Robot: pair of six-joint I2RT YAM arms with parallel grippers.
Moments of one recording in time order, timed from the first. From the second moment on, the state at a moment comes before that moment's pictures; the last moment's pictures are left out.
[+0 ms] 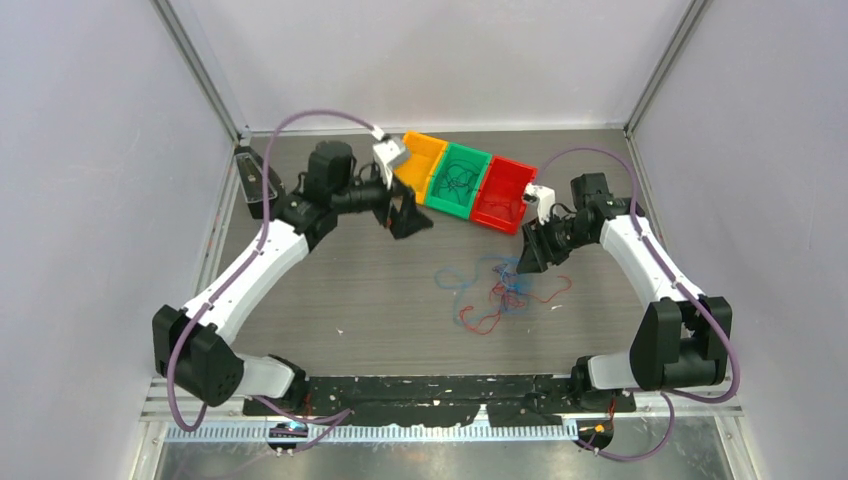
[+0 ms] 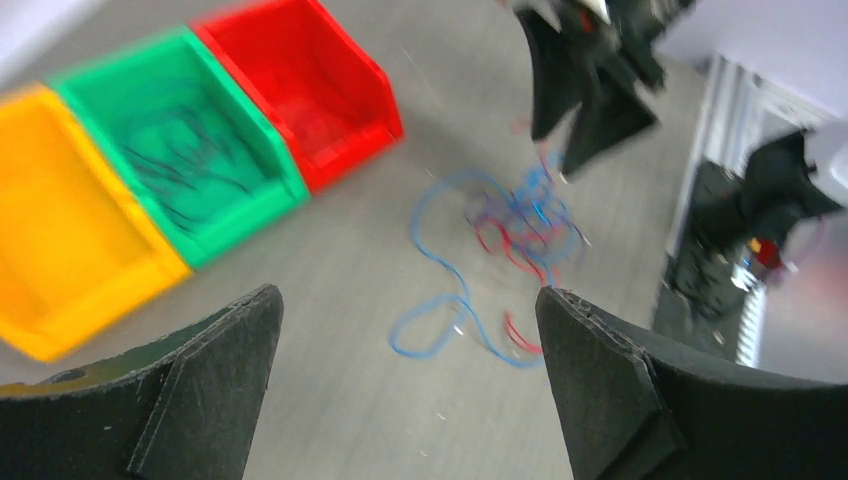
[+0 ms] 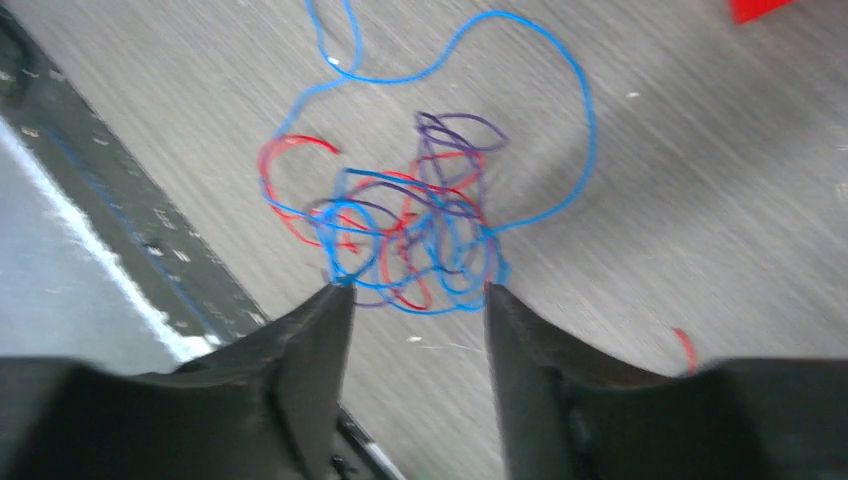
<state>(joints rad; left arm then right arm) -0.48 1.38 1.32 -0.29 0.65 0.05 0.06 1.37 1.04 -0.90 -0.63 -0.45</state>
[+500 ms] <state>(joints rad) -0.60 1.30 0.91 -0.17 0.84 0.14 0.21 1.26 1.04 -0.79 -0.92 -0.37</state>
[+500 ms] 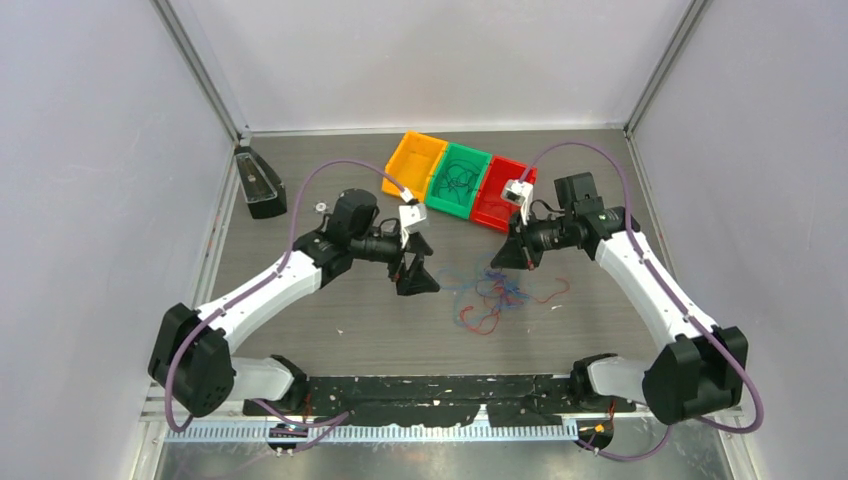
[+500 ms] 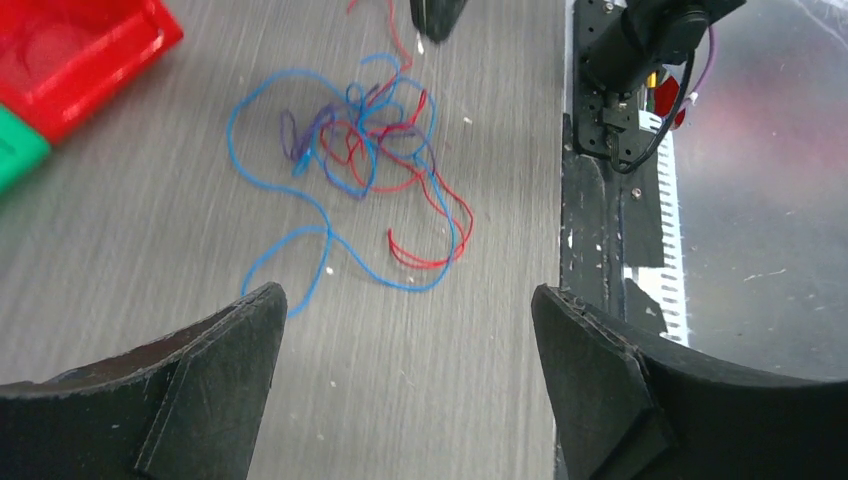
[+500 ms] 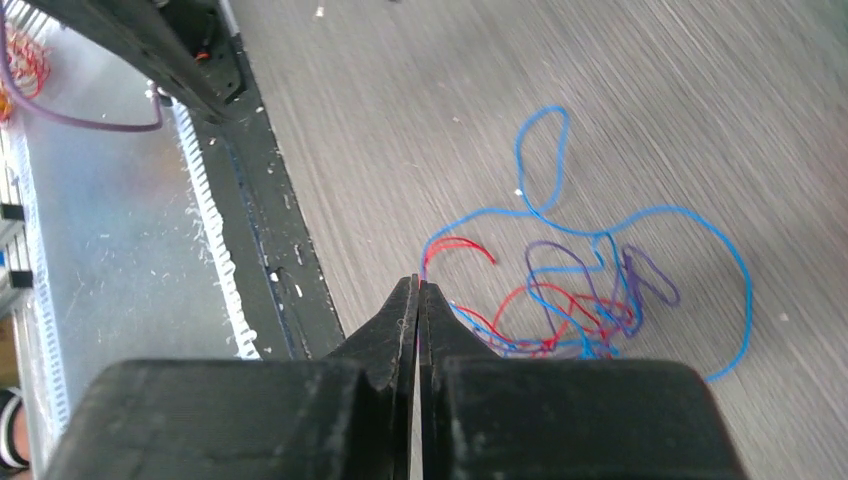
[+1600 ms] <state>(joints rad) -0.72 1.96 1.41 -0.53 0.56 0.55 0.23 1.44 1.04 -0.82 -0.49 -0.28</state>
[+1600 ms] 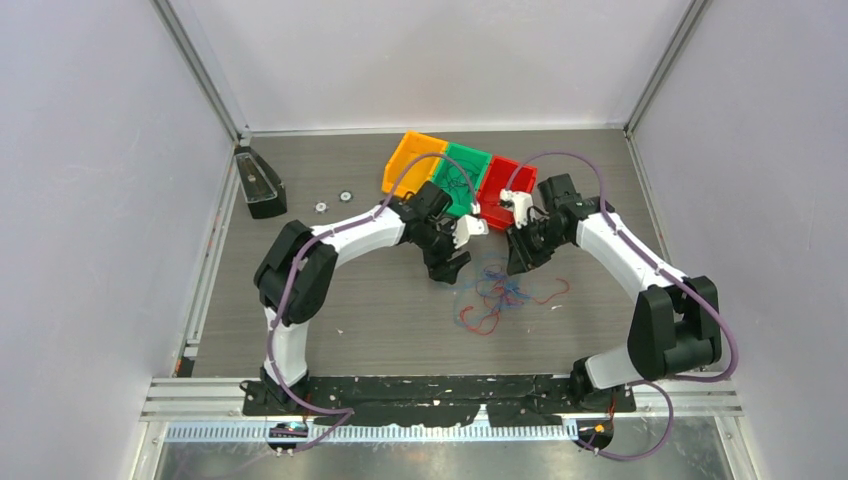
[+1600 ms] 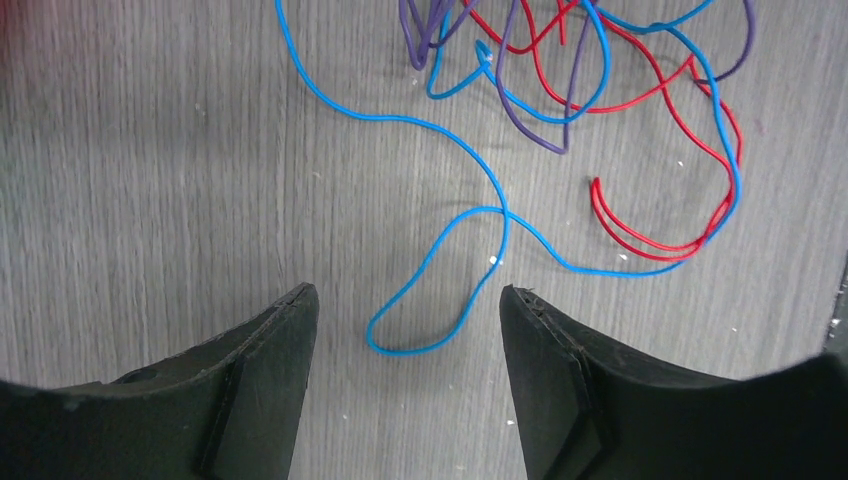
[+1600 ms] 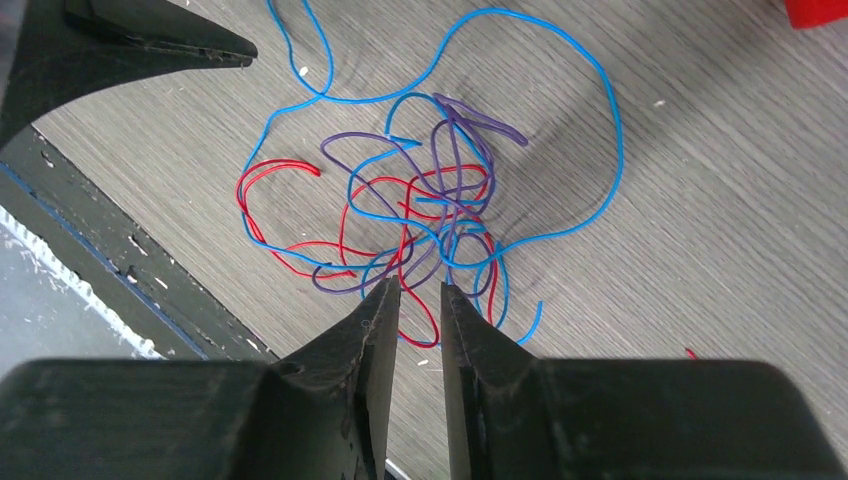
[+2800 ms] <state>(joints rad) -0.76 1.33 1.26 -0.55 0.55 0.47 0.37 1.73 1.06 -0.73 -0.27 -0.15</state>
